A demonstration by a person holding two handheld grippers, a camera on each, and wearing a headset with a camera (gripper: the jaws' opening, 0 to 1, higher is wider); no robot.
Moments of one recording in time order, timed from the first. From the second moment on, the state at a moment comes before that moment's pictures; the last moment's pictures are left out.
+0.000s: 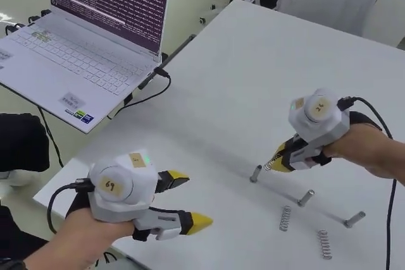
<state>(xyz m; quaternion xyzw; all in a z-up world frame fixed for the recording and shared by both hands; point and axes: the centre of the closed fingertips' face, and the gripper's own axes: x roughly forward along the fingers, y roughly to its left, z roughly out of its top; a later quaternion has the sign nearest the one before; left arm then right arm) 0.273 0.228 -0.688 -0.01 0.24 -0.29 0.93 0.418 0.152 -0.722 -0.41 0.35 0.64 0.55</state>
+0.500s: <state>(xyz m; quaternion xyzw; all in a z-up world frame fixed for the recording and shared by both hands) 0.270 0.234 -0.685 -0.02 0.24 -0.28 0.93 0.423 0.163 -0.733 -0.42 0.35 0.64 0.54</state>
